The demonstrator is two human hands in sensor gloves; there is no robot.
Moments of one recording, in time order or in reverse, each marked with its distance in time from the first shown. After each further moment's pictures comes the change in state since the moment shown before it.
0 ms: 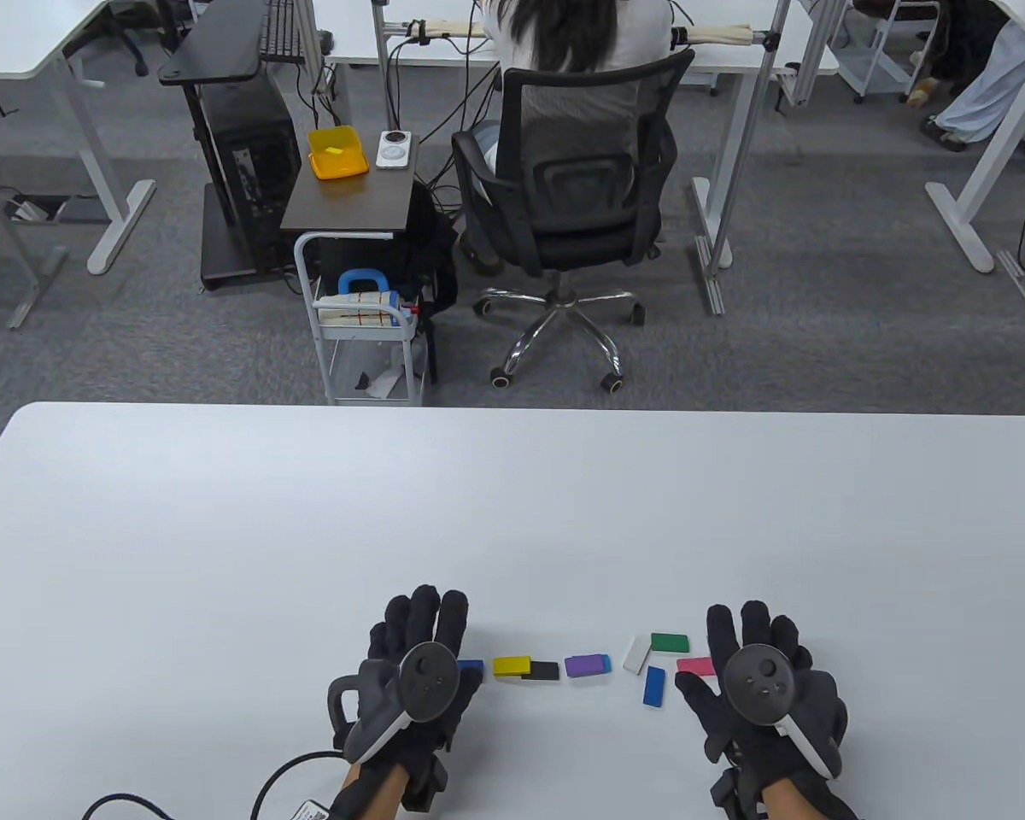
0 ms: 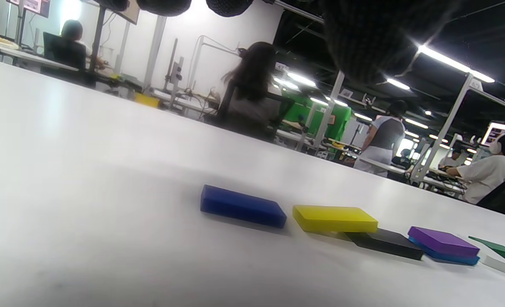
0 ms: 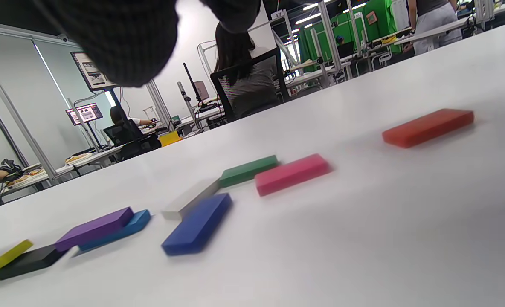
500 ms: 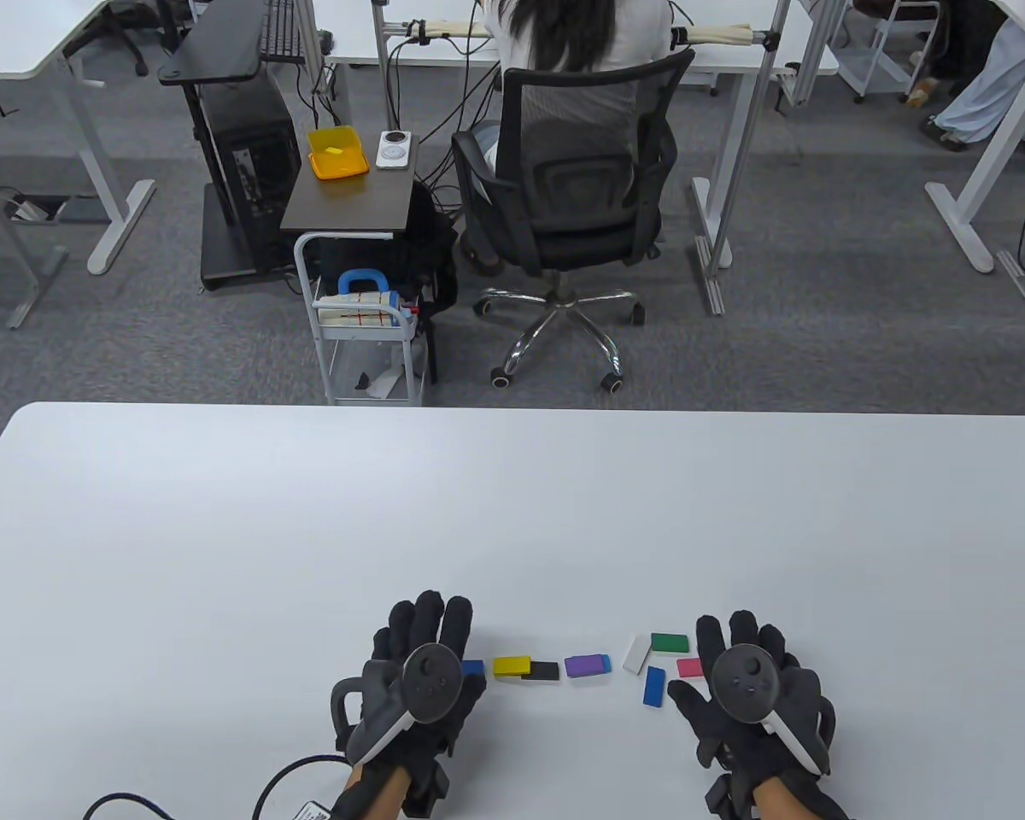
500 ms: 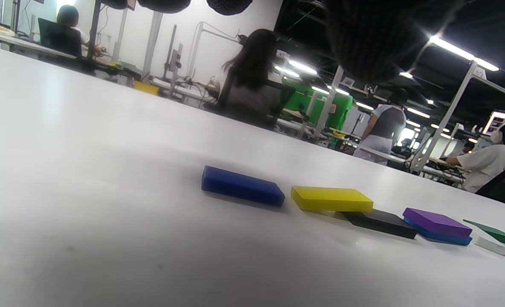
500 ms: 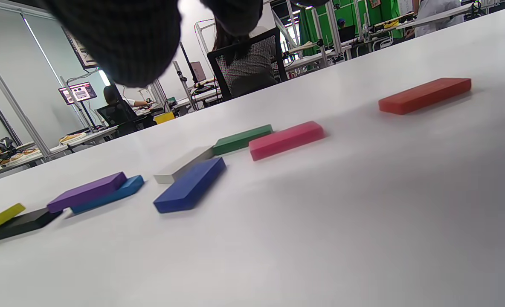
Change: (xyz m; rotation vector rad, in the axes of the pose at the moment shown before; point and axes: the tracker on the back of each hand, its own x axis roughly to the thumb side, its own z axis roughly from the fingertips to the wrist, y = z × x) left_hand -0.002 -0.006 -0.001 -0.044 0.007 -0.003; right_hand 0.000 0.013 -0.003 0.053 0.011 0.042
